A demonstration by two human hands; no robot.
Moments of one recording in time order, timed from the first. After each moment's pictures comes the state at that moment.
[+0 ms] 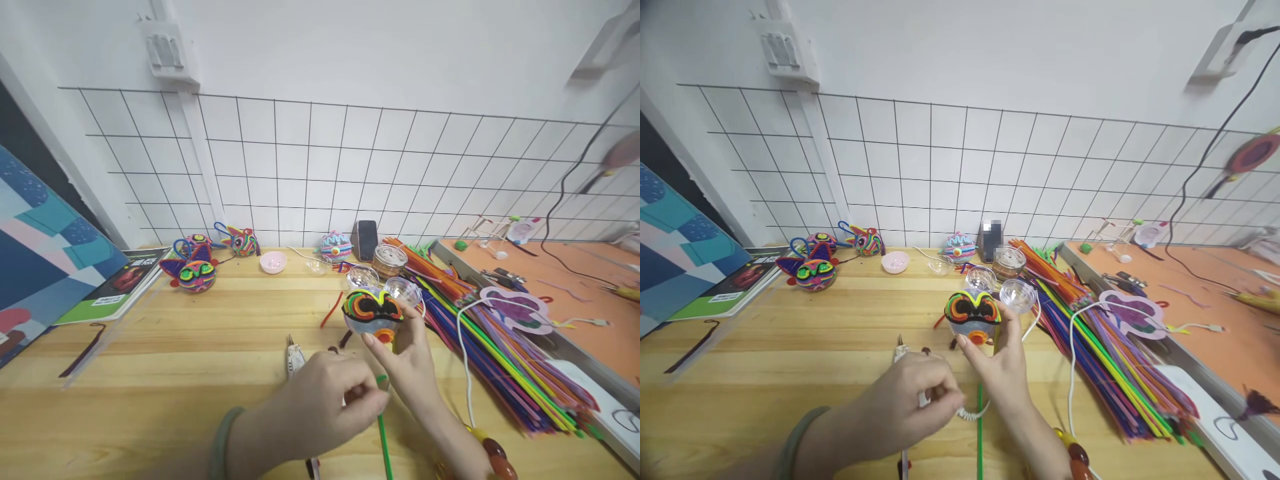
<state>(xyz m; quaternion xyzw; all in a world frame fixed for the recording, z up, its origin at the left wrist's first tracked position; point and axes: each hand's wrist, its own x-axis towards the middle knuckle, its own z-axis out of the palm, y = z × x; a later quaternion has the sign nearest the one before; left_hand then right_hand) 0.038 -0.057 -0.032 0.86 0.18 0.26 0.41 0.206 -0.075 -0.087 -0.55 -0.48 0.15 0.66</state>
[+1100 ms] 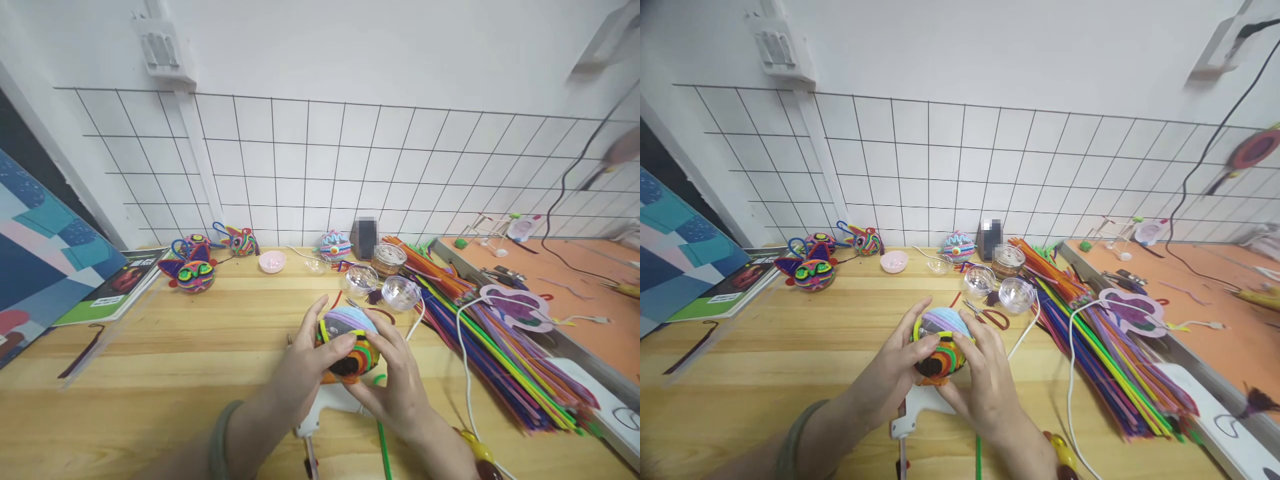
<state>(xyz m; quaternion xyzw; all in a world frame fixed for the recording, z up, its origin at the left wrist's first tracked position) 0.049 -0.051 -0.033 0.33 0.25 0.39 0.82 0.206 -0.089 -0.096 -0.44 -0.75 -0.14 0.47</state>
